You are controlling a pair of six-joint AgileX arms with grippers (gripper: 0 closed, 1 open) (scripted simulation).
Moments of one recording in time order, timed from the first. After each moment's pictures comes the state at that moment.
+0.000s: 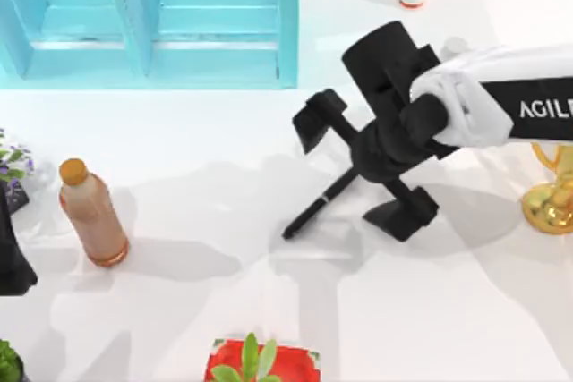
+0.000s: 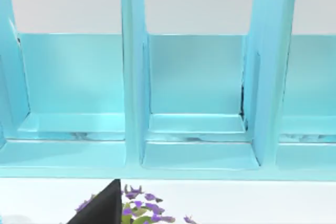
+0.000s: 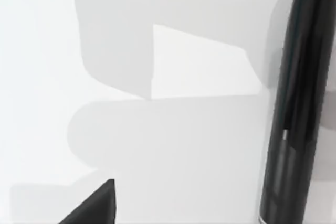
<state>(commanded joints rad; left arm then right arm) 0.00 0.00 0.00 0.00 0.00 0.00 0.58 2.19 1.30 -0.20 -0.10 1.37</state>
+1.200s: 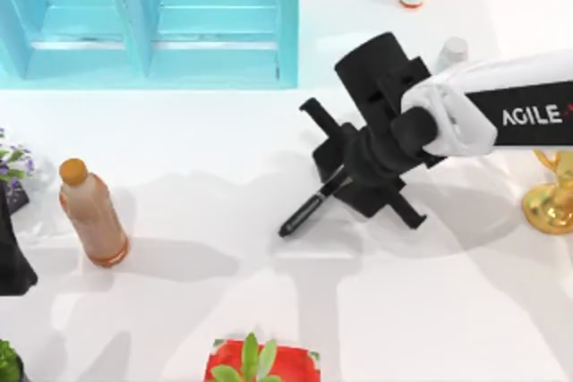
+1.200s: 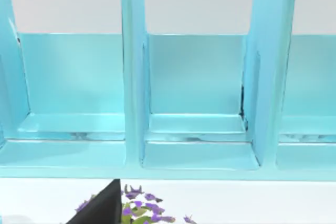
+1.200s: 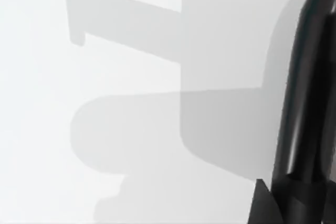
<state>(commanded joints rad) 0.00 0.00 0.00 0.00 0.00 0.00 0.58 2.11 1.30 -0.29 -0.10 1.35</state>
